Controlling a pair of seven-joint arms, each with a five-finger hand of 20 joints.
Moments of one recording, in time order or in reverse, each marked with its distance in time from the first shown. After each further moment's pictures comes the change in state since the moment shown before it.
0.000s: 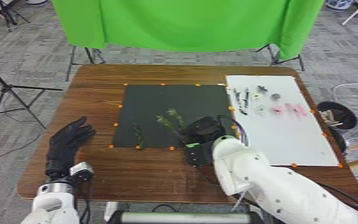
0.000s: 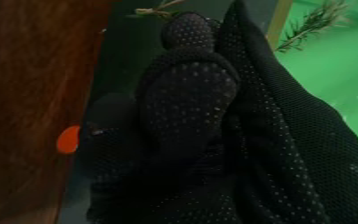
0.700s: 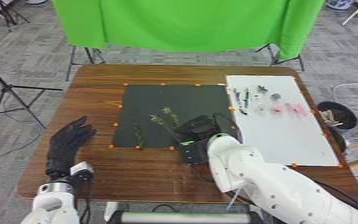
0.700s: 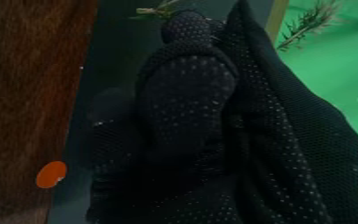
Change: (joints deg) left arm -0.1 0.0 0.0 0.0 0.2 -0.2 -0.2; right arm 1.8 -1.6 -1.3 0.9 1.9 0.2 -0.6
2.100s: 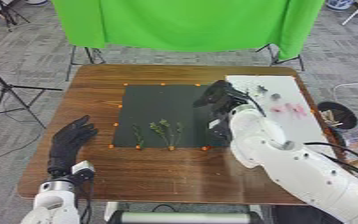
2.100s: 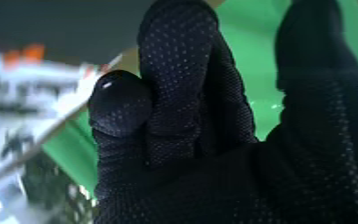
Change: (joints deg) left arm -0.7 0.3 0.5 0.1 0.3 -0.6 -0.7; right arm 6.4 5.1 3.6 6.8 -34.1 -23.8 -0.8
